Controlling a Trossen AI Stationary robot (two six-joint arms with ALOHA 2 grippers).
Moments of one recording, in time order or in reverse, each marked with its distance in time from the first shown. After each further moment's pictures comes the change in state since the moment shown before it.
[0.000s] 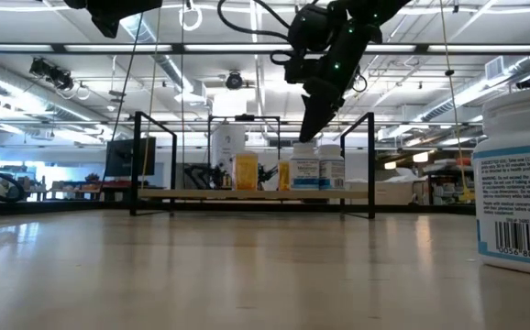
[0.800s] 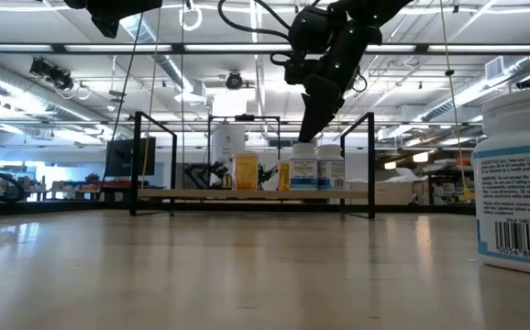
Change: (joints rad) left arm 0.000 0.000 0.000 0.000 0.000 0.000; right arm -0.006 0.001 -0.002 0.002 -0.057 -0.006
